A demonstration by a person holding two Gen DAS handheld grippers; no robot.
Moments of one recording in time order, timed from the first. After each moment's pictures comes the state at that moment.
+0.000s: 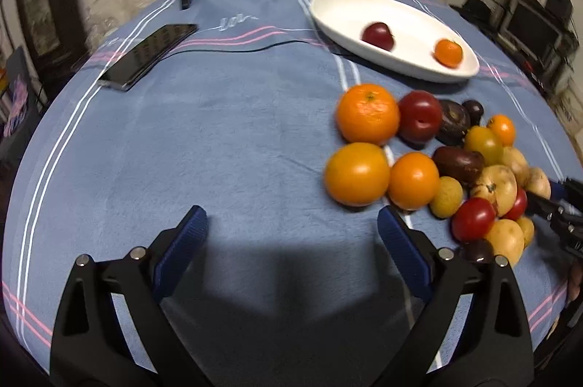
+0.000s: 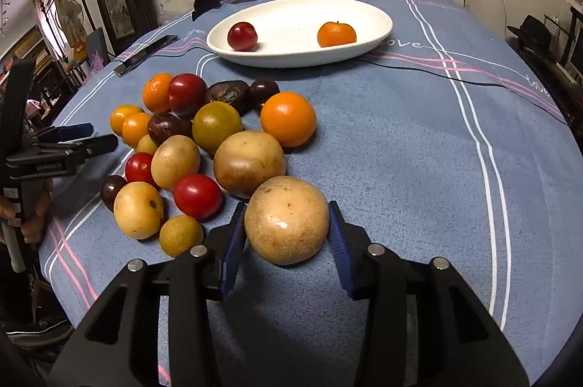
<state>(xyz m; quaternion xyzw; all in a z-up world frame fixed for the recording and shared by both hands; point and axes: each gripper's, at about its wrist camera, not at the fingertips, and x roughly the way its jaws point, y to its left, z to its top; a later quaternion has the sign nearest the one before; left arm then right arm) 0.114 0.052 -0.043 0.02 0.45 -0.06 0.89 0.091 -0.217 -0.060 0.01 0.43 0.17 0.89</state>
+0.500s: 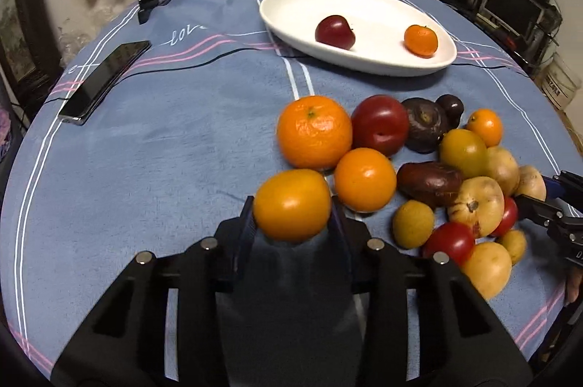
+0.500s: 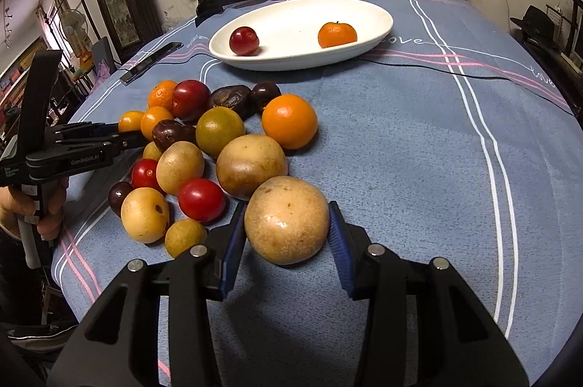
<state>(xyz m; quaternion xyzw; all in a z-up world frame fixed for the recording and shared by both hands) 0.134 0.022 -0.044 0.04 0.45 -0.09 0.89 0.090 -0.222 -0.060 0.03 0.43 0.18 0.88</state>
